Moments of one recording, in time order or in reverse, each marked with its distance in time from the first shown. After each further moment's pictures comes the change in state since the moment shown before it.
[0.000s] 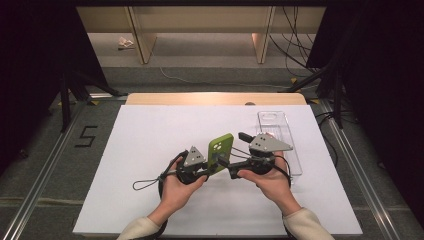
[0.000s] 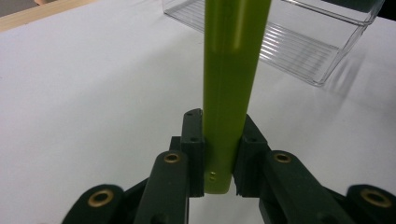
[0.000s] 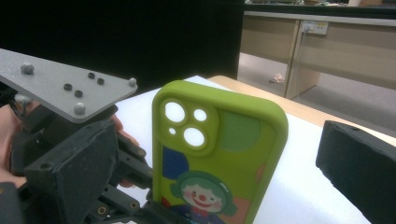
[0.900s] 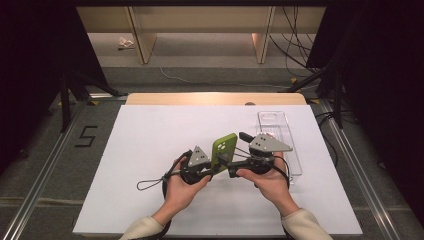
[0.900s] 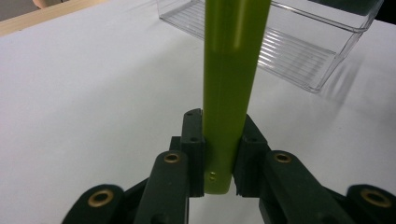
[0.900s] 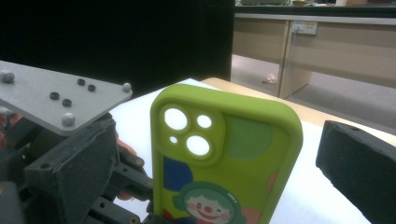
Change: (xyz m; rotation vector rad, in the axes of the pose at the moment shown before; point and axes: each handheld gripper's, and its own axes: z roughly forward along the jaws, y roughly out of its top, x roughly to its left) left arm -0.007 0.005 0.006 -0.006 0.002 0.004; right arm 0.001 -0.002 0.002 -0.017 -0.035 0.028
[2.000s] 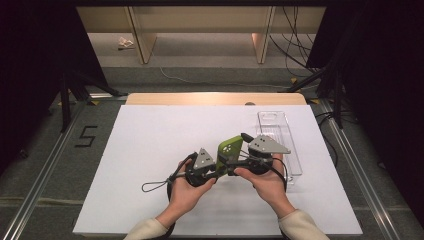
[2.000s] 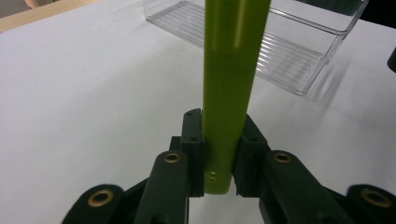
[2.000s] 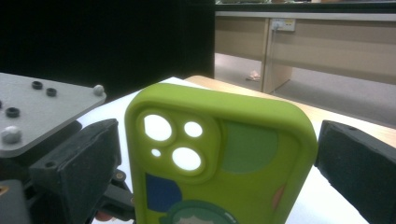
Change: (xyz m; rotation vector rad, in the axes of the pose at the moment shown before) left arm -0.013 0.002 0.006 0.001 -0.017 0.003; right arm 0.000 -0.008 0.005 -0.003 -0.080 0.024
